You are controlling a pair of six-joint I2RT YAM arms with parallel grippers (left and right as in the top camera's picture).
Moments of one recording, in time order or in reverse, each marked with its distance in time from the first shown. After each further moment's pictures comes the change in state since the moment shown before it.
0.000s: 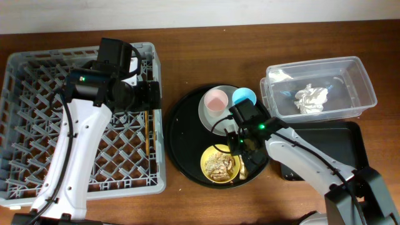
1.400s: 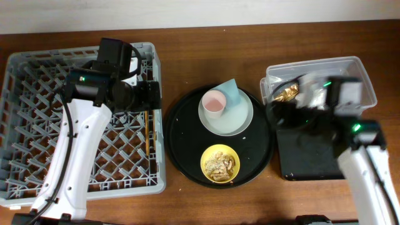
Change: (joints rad) left arm 0.000 0.000 0.000 -0.001 0.000 0.000; right arm -0.439 -0.399 0.168 -0.206 -0.513 -0.116
